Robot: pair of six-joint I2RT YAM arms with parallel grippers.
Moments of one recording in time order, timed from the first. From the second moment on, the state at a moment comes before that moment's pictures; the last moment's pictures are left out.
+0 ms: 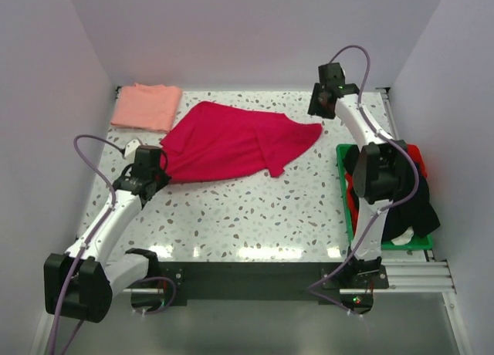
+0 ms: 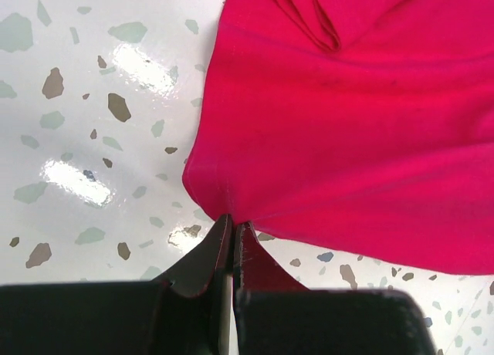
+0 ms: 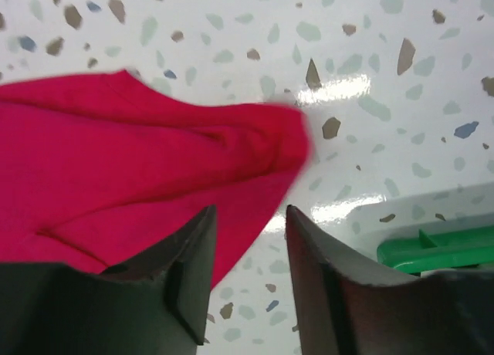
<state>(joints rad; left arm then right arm) -0.16 1.07 0.70 -0.49 -0.33 -0.76 0.19 2.04 1.90 -0.70 0.21 0.36</state>
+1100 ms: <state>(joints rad) -0.14 1.03 0.67 -0.51 -0.30 -0.74 0.58 2.22 1.75 -0.61 0.25 0.32</state>
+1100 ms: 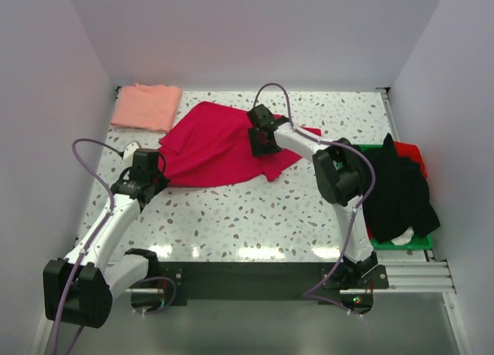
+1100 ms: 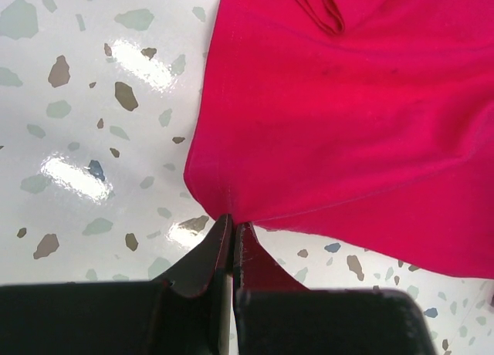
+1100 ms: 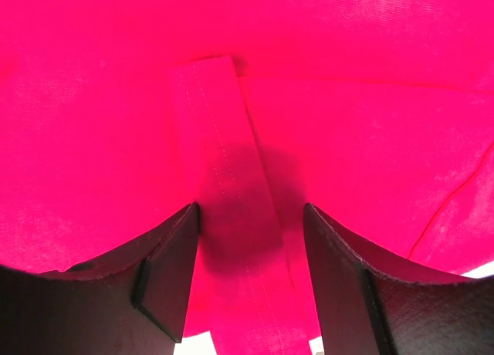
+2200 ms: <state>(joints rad) -0.14 1.01 0.69 -0.52 -0.30 -0.70 0.54 1.79 1.57 -0.72 0.38 0.37</state>
